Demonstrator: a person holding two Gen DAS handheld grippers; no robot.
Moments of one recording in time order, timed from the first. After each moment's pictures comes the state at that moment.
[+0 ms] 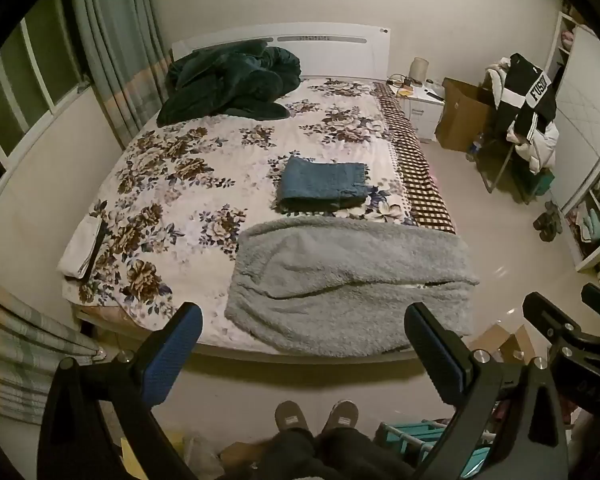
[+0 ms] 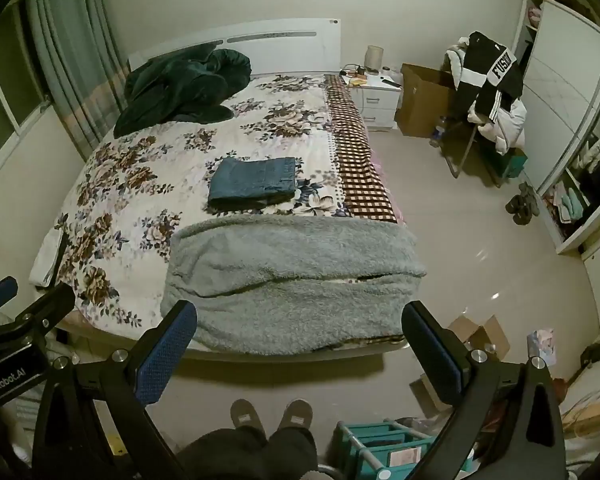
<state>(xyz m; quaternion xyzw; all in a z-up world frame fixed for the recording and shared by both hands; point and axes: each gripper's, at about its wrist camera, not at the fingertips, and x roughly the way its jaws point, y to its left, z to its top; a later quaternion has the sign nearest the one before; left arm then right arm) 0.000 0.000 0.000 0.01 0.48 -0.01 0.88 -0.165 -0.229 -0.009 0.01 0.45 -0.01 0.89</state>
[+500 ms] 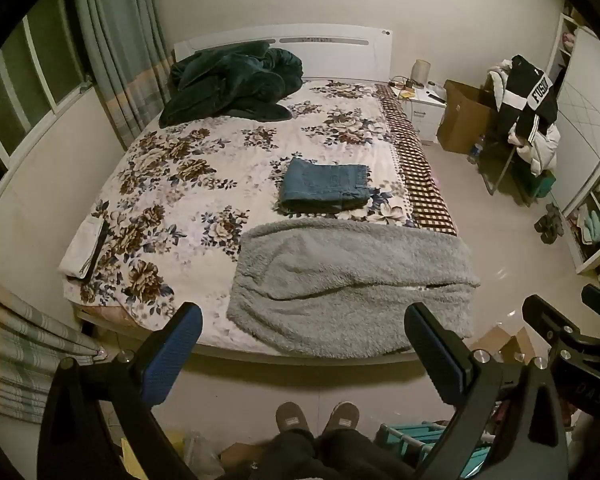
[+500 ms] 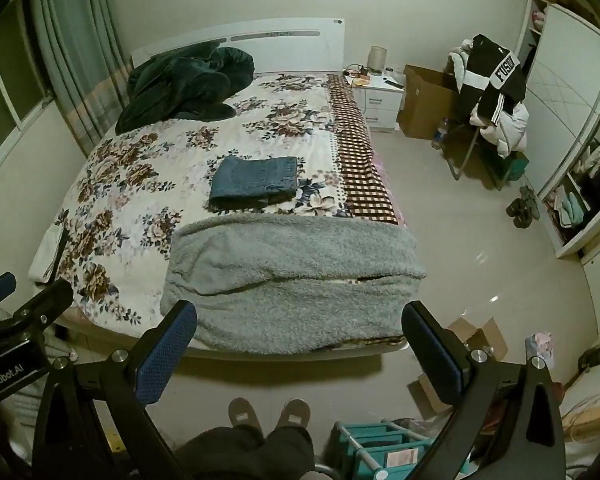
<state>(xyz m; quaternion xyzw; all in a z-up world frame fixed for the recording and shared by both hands) 0.000 0.000 0.000 0.01 0.48 -0.01 0.88 -0.165 -0.229 -0.009 0.01 0.46 -0.01 0.89</state>
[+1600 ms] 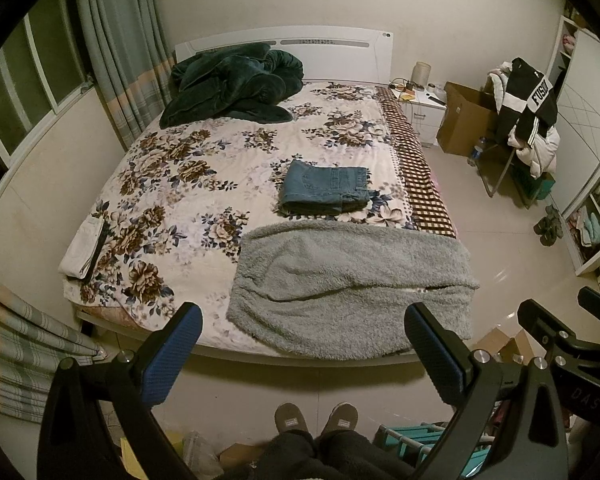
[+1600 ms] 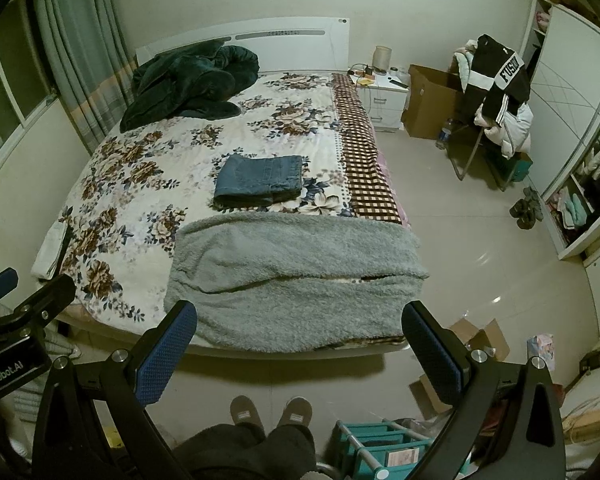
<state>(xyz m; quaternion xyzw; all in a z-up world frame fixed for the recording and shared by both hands) 0.000 0.001 0.001 0.01 0.47 0.00 0.88 -0.165 -0.229 -0.008 0.00 0.46 -0.01 0.89</state>
